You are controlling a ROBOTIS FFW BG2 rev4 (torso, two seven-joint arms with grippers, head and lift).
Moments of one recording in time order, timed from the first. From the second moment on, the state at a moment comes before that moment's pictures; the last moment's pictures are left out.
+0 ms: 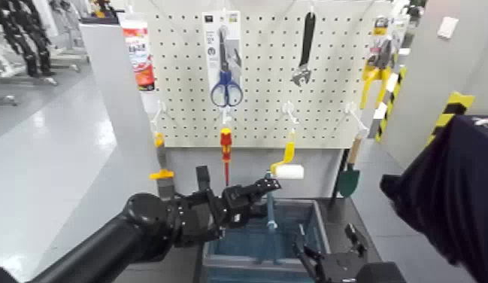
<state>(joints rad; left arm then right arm) -0.75 0.21 -0.73 -0.78 1.74 0.80 -0.50 0.26 -0.07 0.22 -1.67 -0.06 -0.34 -0.13</state>
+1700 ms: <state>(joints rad) -0.62 0.22 -0.67 -0.92 1.77 0.78 -0.49 0.28 -0.07 0.20 -1.66 -0.06 -0.35 -0.16</state>
